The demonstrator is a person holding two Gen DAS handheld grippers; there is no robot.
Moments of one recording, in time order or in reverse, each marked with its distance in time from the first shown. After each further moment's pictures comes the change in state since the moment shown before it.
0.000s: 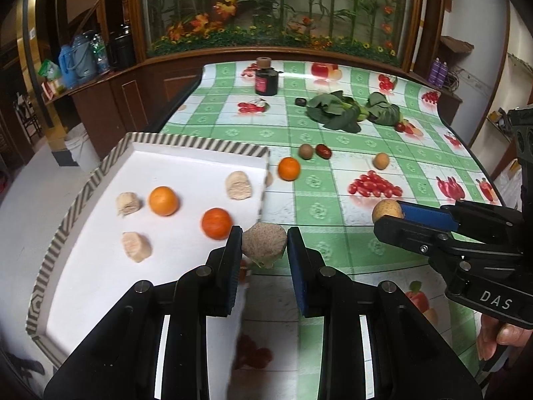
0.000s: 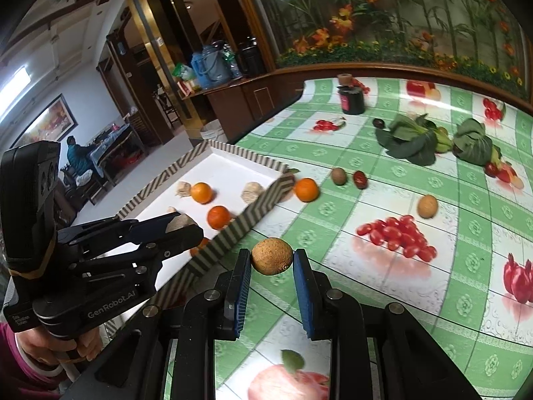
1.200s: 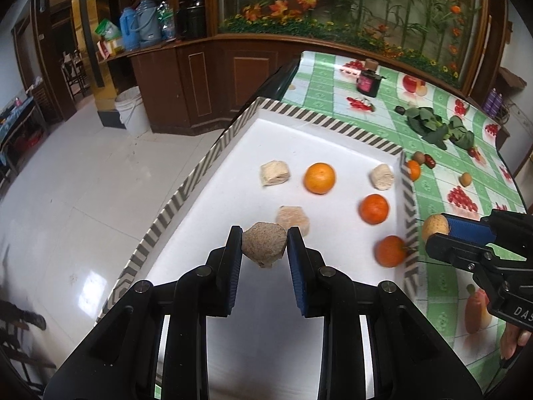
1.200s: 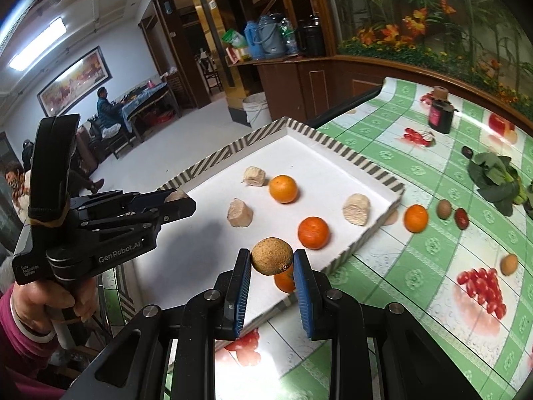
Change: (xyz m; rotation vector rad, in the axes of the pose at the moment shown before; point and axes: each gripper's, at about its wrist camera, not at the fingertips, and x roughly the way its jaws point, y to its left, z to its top) left arm -0.008 0.138 -0.024 -0.181 0.048 0.159; right arm 0.067 0.097 0.023 -0.191 0.106 0.100
